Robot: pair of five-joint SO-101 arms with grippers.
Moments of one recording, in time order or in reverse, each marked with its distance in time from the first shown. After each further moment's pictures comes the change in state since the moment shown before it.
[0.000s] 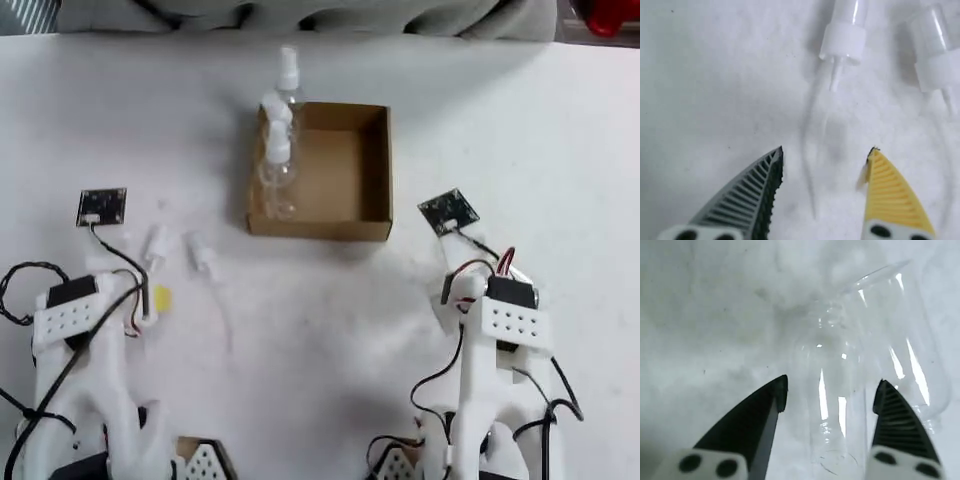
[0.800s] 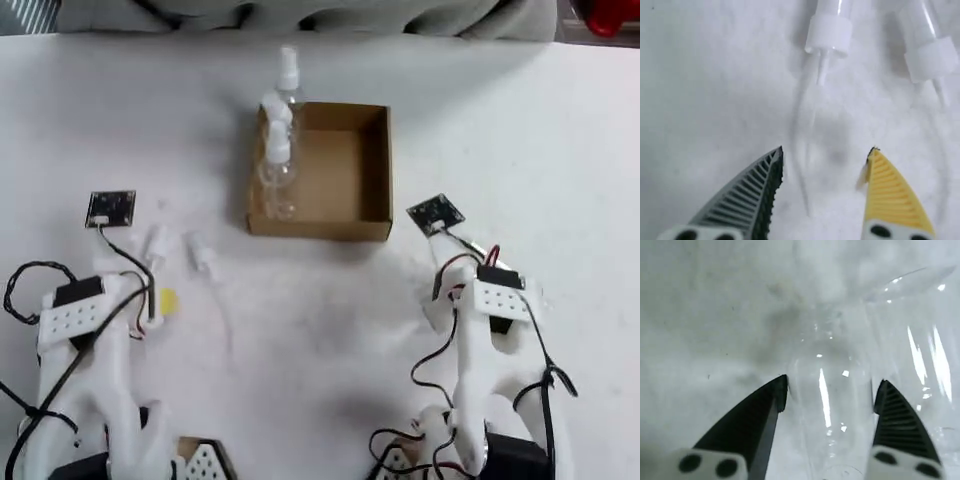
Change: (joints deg) left arm 1.8 0.0 1.1 0.0 0.0; right arm -2.5 11.2 -1.2 -3.9 0.0
